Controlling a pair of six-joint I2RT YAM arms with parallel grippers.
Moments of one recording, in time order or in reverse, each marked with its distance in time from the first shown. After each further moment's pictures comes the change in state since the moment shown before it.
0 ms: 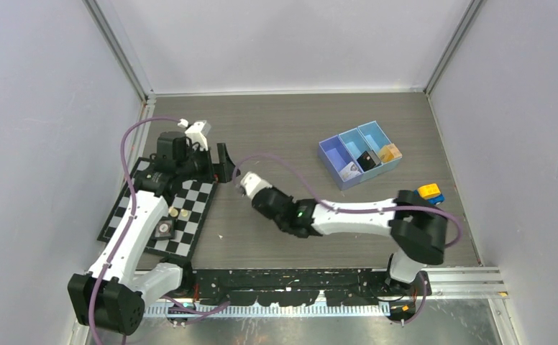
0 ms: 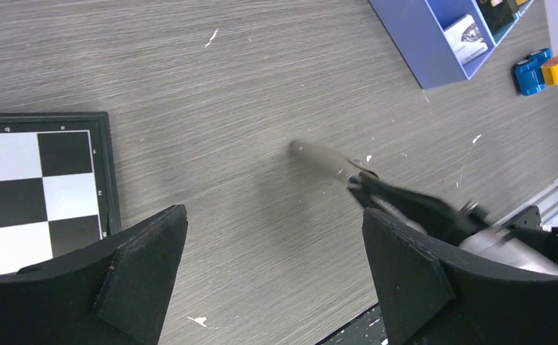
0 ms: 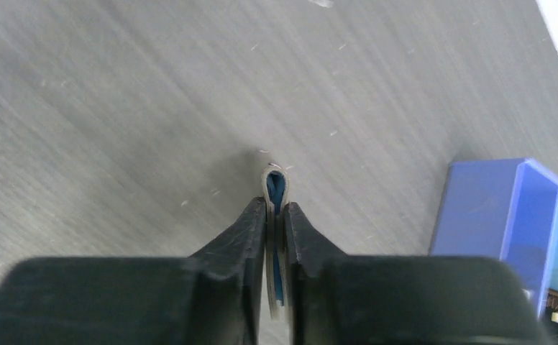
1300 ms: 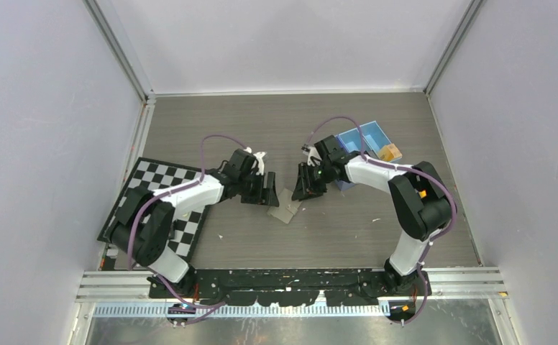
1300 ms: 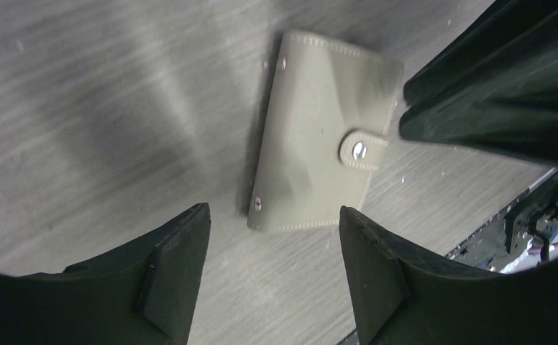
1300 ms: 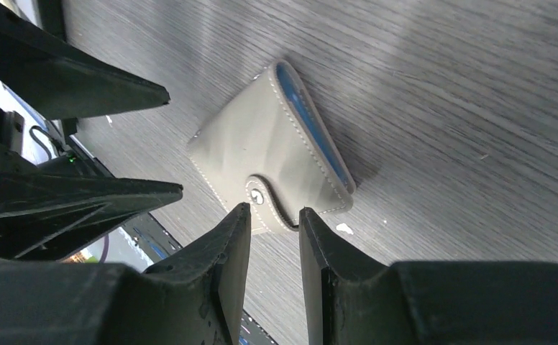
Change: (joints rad) left arm -0.385 0.481 -0.129 0.315 -0.093 -0.205; right arm -0.653 0.121 -0.014 -0.233 -1.138 0.542
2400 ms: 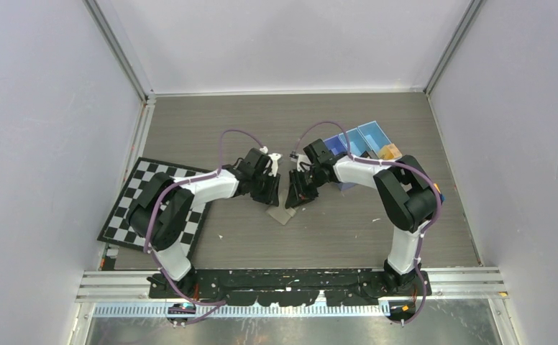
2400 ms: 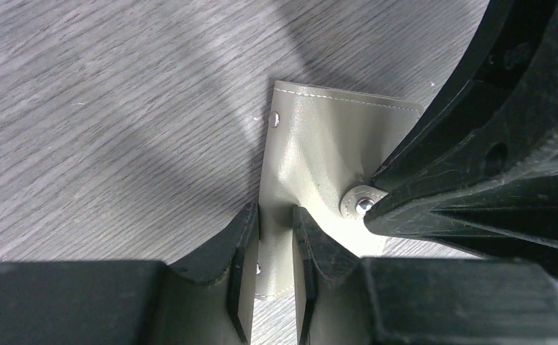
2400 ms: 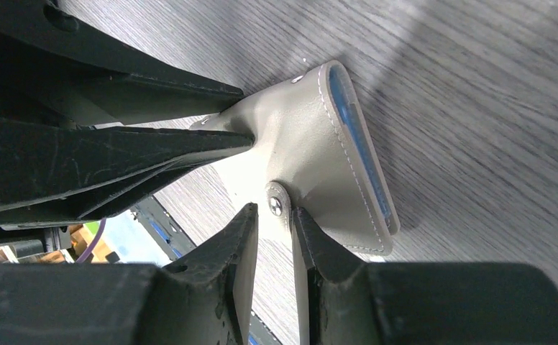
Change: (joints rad) left arm -0.067 0.188 0.127 0.013 -0.063 0.150; right arm 0.064 0.122 0.057 -0.020 -0.080 -0.041
